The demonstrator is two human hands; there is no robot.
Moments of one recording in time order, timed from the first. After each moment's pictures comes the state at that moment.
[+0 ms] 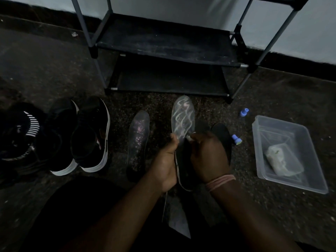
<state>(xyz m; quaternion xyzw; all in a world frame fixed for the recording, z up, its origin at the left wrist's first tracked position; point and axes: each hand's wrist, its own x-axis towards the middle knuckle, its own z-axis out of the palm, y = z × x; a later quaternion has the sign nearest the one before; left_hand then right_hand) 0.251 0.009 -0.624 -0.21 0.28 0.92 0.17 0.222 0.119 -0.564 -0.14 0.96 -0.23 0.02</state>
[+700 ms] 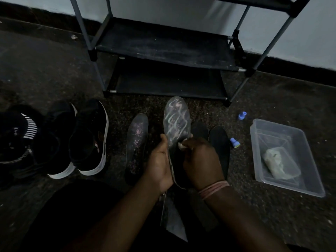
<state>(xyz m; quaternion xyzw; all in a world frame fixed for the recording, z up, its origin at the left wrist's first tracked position) 0.244 0.001 -0.635 -0.21 0.21 0.95 0.13 0.222 0.114 -0.581 -0.16 0.95 -0.28 -0.01</state>
